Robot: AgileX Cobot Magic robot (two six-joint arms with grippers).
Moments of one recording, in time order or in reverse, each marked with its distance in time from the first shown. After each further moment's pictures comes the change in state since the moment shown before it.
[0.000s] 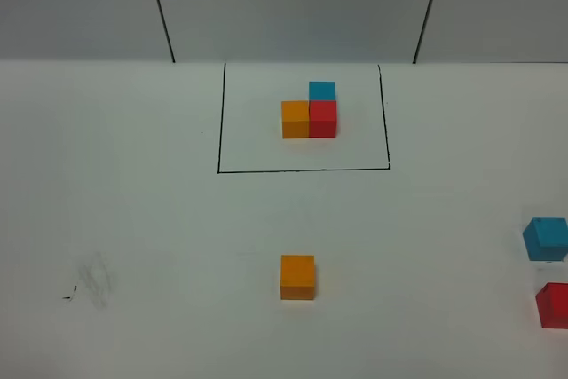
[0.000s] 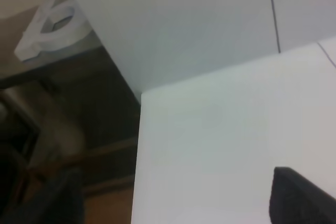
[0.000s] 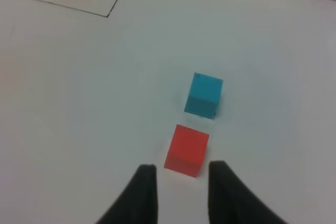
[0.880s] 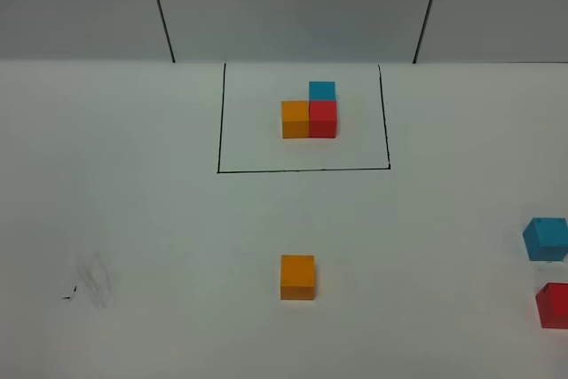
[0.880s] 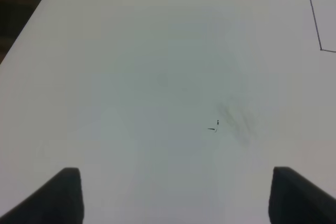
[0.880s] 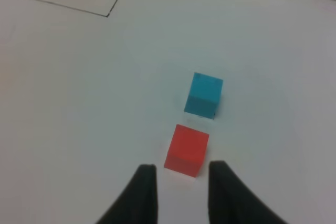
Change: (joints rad) left arm 0.222 -0.240 0.561 -0.230 -0.086 -0.359; right arm 0.000 0.000 0.000 0.000 0.000 0.000
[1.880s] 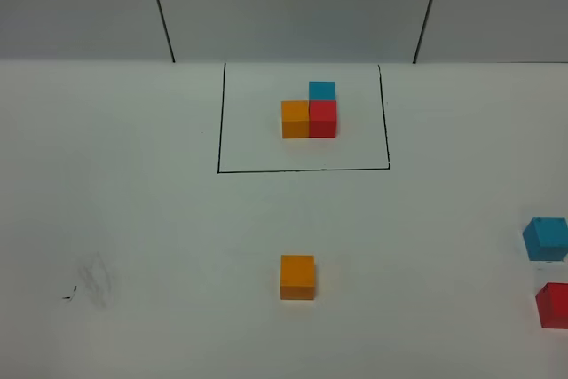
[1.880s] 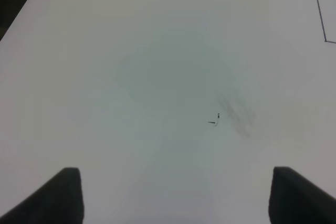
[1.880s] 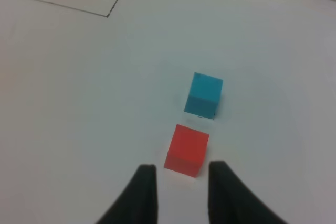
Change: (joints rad) left arm 0.000 0.000 0.040 -0.002 -0.023 -0.007; right arm 0.000 0.000 0.000 0.000 0.000 0.000
